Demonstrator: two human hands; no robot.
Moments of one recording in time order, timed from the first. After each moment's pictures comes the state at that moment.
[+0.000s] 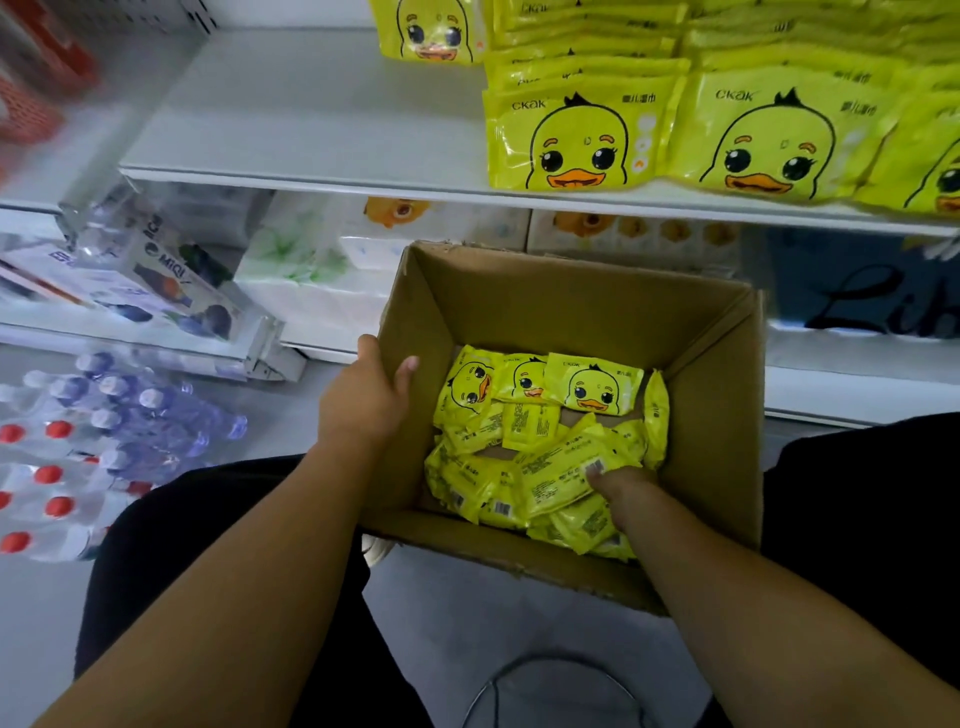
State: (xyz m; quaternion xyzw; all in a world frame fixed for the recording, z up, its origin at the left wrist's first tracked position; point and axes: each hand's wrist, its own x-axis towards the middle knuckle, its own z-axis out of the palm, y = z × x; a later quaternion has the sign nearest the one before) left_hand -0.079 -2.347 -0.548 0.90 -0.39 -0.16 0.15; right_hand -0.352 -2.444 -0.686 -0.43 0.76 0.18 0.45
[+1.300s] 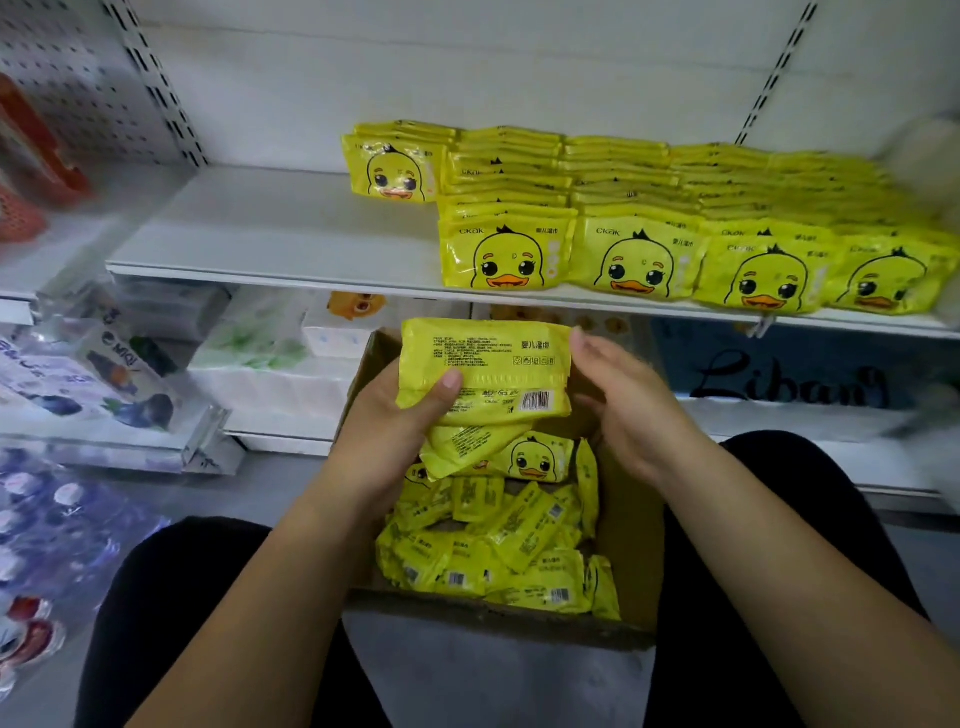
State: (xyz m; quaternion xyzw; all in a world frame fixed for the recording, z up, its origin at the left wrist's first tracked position) left_hand -0.160 -2.339 -0.423 0.54 -0.29 -0.50 0.61; right_hand -0.351 -2.443 -0.407 -0.50 0.47 -0.32 0.65
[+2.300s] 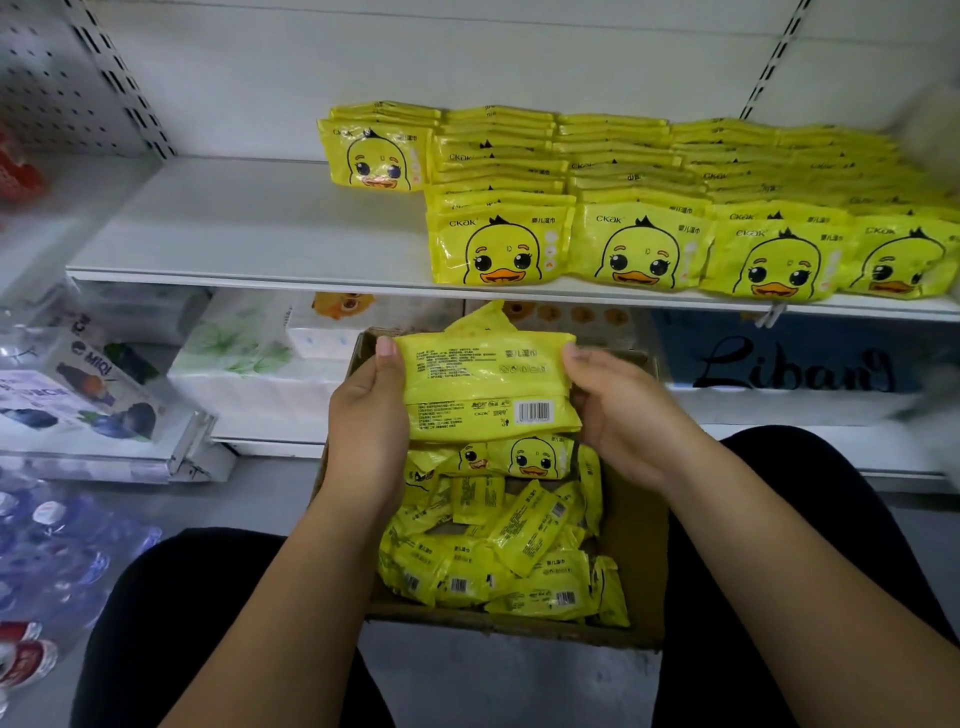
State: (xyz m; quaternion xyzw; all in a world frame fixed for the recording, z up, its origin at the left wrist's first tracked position) left_hand -0.158 -2.369 -0.428 0.65 -0.20 -0.38 0.63; right_hand -0.344 -2.456 -0.420 -0.42 0.46 -0.28 0.73
